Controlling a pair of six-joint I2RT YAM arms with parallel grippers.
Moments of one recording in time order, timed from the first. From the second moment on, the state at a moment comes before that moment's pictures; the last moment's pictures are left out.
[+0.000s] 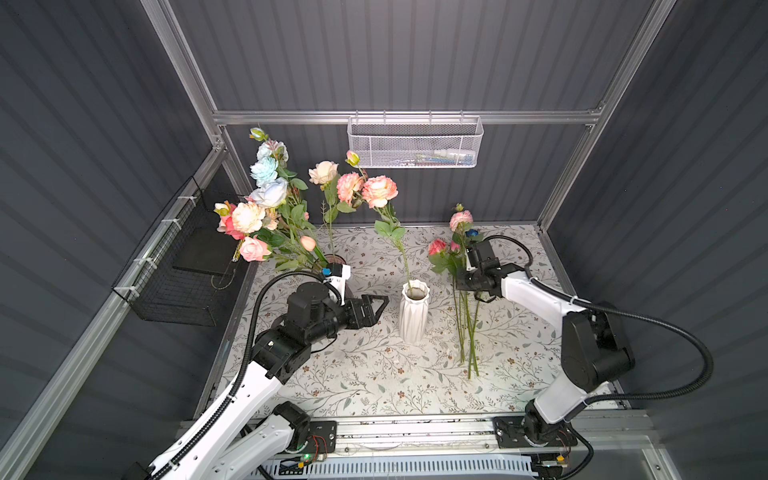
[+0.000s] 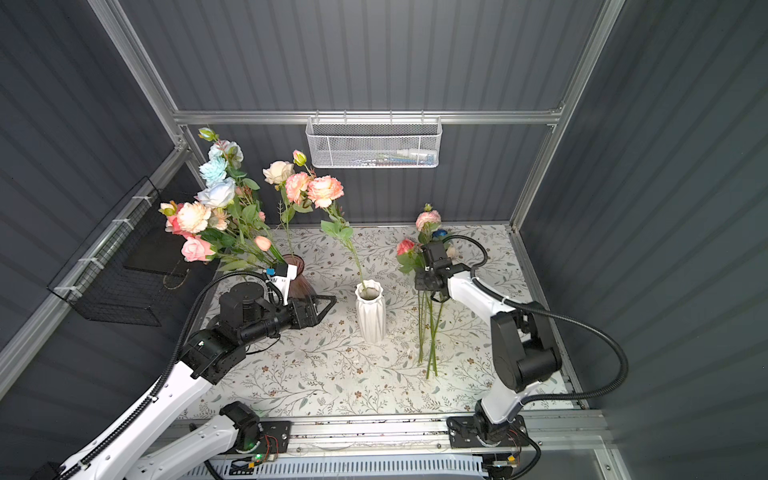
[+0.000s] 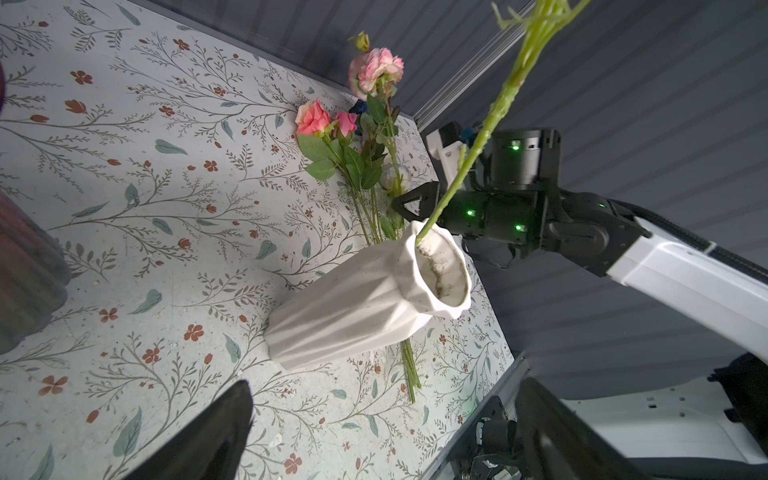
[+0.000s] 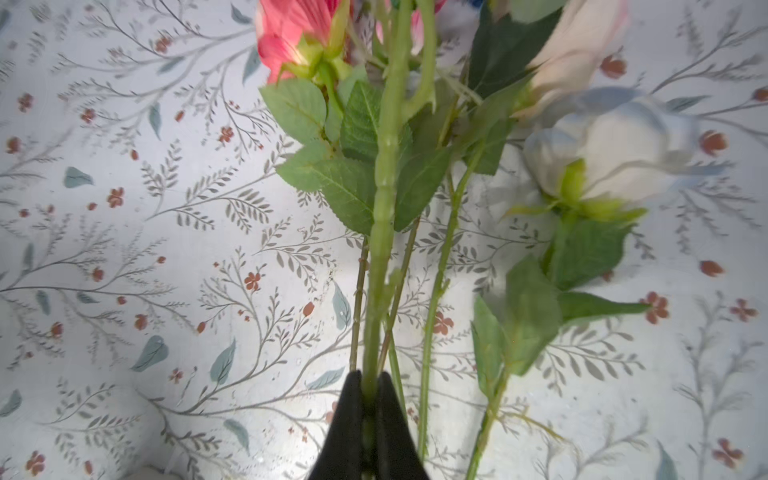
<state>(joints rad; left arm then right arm) -0.60 0.84 0.84 -0.40 0.28 -0.66 0.35 1.61 1.12 -0.40 0.10 0.36</state>
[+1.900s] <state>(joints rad) -0.60 0.94 1.15 -0.01 0.78 -0.56 1.11 1.11 1.30 -0.33 -0.10 0.25</state>
